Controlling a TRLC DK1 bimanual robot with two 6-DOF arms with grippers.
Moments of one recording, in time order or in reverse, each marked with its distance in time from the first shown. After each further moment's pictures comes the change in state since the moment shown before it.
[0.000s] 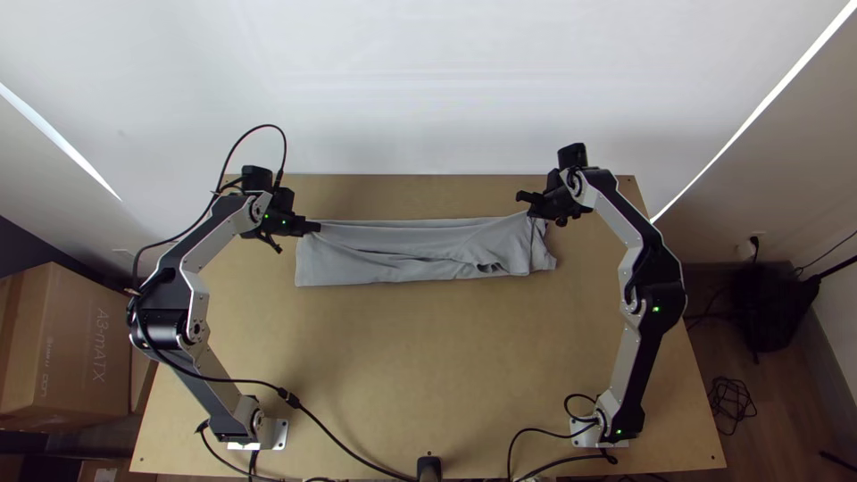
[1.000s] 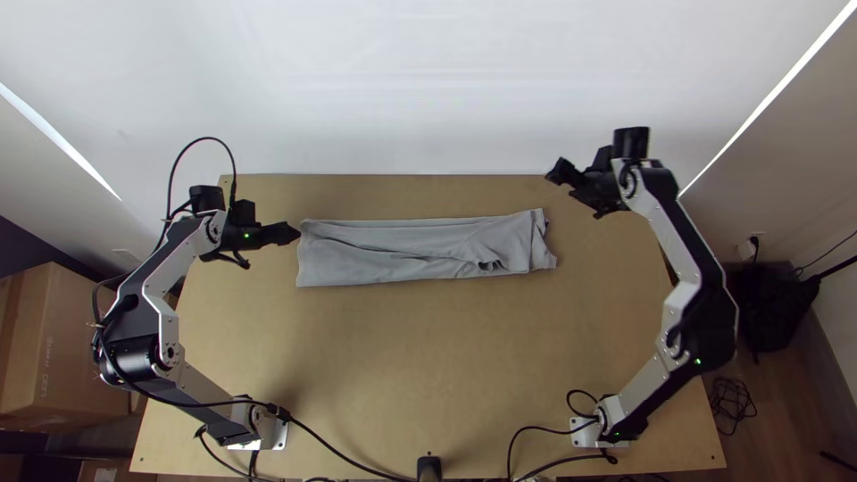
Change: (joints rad) left arm 0.211 -0.165 -0.216 0.072 0.355 -0.044; right arm -0.101 -0.359 -0.144 0.105 -0.158 0.221
